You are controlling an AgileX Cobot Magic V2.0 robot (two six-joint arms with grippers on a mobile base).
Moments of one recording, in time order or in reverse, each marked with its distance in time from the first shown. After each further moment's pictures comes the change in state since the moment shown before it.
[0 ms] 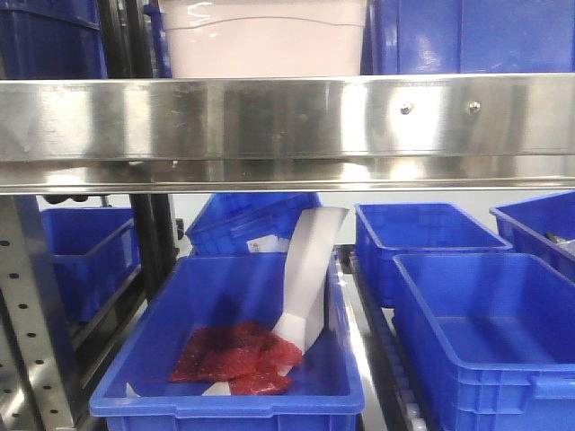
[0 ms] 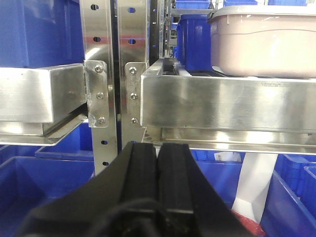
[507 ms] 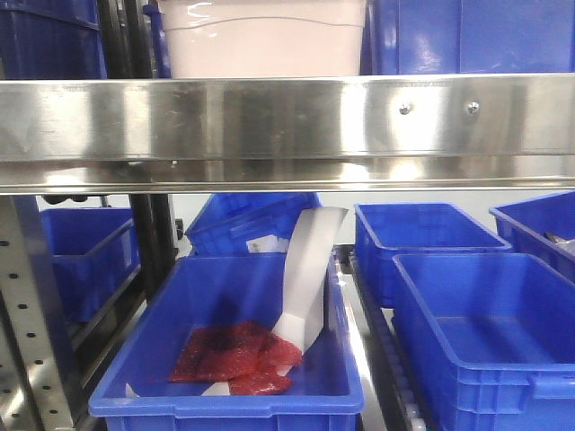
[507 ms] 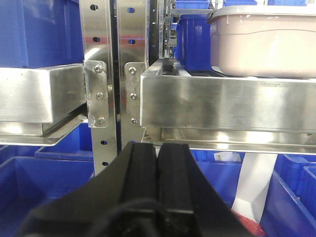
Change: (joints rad) left arm 0.000 0.000 0.000 0.000 0.000 0.000; right arm 0.000 0.000 0.002 -0.838 0.008 0.848
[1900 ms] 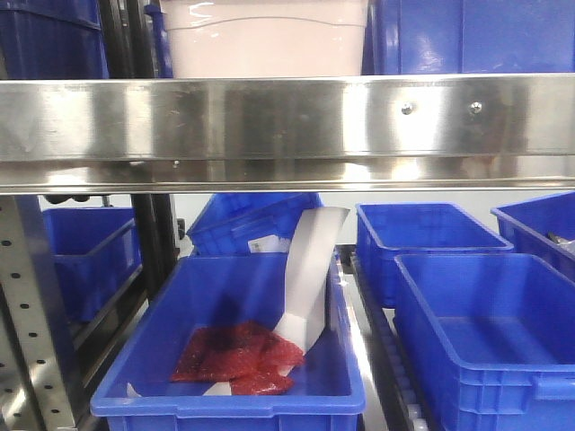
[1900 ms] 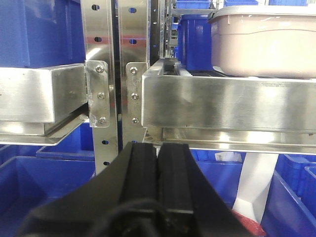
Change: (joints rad) left arm 0.000 0.000 0.000 0.000 0.000 0.000; right arm -0.015 -0.216 0.408 0.013 -0.162 -0.063
